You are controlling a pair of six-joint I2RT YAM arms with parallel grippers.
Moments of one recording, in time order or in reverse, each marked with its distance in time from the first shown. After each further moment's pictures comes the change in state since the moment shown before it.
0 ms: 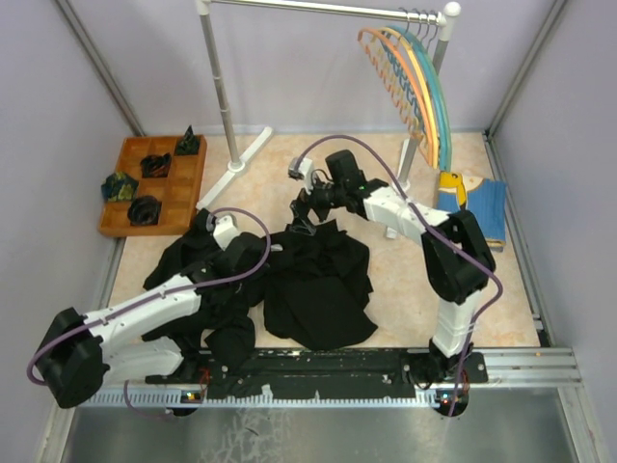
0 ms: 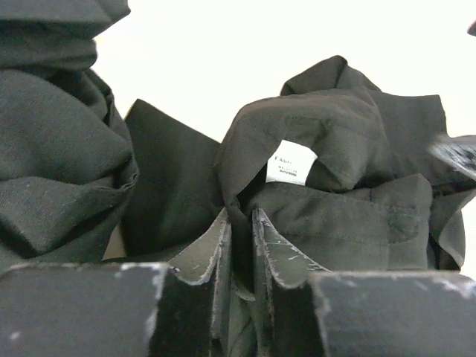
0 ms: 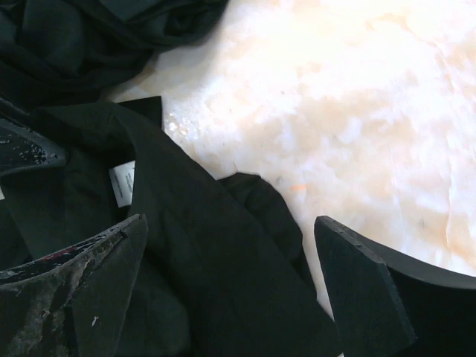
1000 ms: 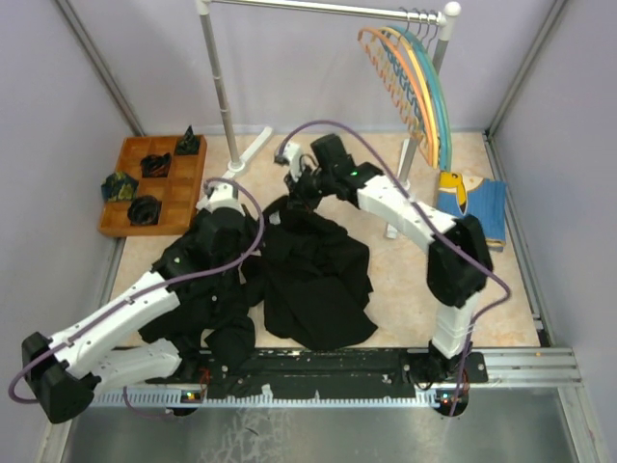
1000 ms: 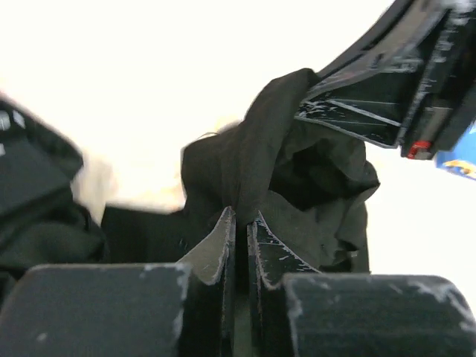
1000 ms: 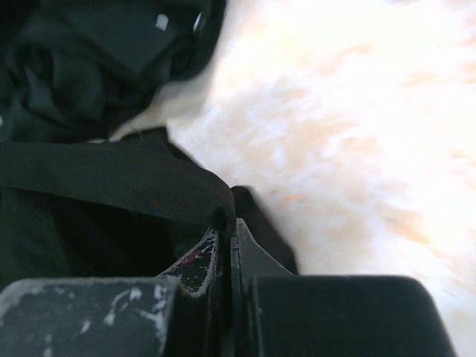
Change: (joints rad) left arm 0.017 -0.125 0.193 -0.032 0.069 0.372; right arm 0.076 0.101 0.288 -0.268 0.075 -0.011
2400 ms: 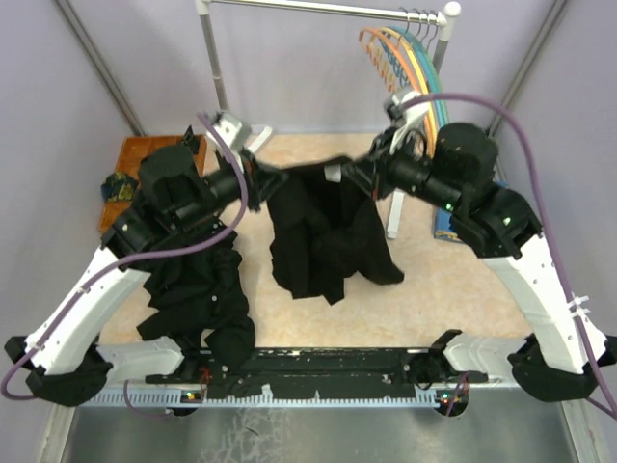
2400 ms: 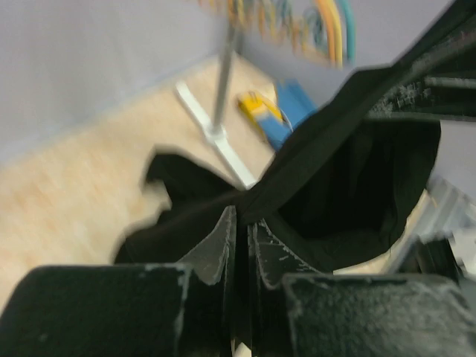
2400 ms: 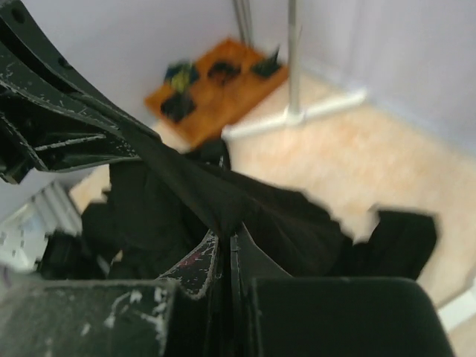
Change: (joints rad) left arm 0.027 0.188 0.813 -0.115 0.530 0.579; right arm 0.019 -0.718 0.189 -0.233 0.356 0.402
